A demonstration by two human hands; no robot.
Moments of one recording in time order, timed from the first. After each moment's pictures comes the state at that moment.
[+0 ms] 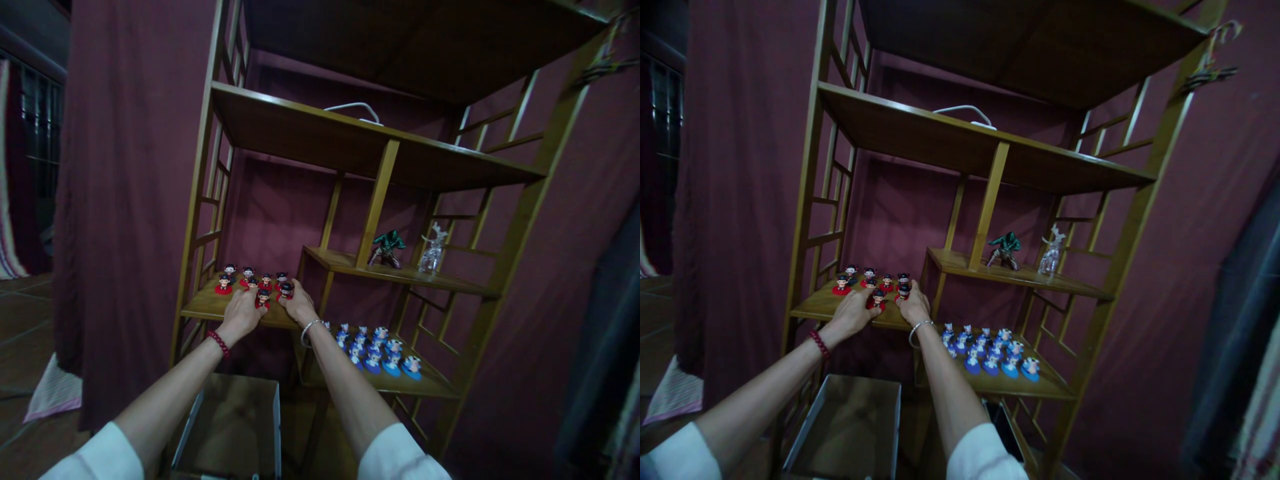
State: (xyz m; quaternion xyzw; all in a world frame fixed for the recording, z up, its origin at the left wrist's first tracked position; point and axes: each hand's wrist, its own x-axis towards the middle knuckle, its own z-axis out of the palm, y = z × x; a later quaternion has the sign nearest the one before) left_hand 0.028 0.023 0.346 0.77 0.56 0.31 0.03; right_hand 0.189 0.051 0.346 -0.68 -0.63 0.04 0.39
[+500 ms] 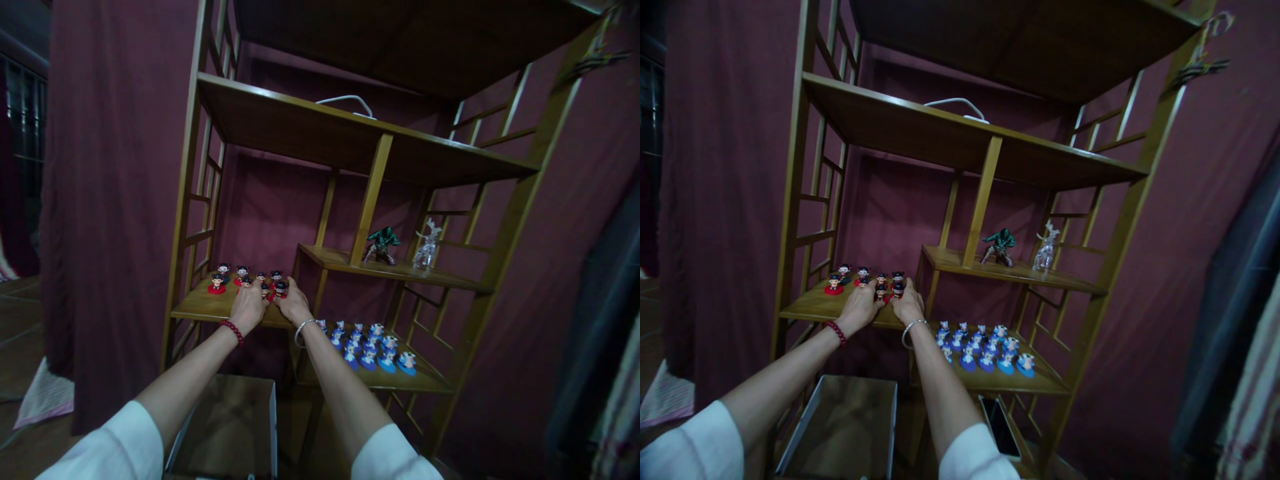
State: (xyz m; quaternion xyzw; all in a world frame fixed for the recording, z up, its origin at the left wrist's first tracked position) left_hand 0.059 0.040 0.348 0.77 0.55 0.33 -0.01; right_hand 0.188 0.047 0.350 -0.70 -0.62 0.05 0.36
